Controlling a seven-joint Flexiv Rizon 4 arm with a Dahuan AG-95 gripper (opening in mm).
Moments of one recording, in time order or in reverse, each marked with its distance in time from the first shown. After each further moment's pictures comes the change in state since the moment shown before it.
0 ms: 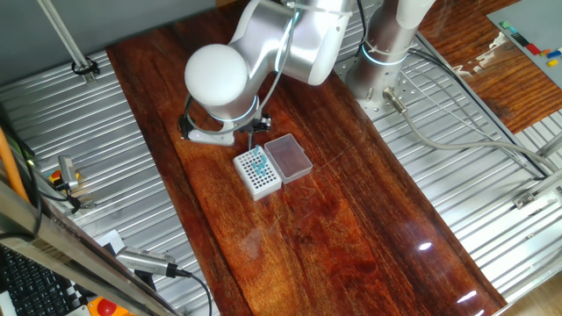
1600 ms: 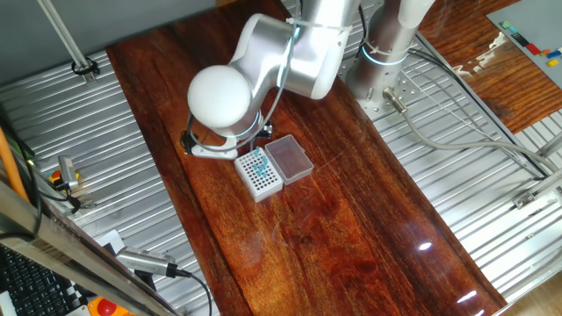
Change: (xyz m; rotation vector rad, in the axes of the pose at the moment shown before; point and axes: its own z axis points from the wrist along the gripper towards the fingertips) arm -0.011 0.005 0.000 0.002 0.026 -0.017
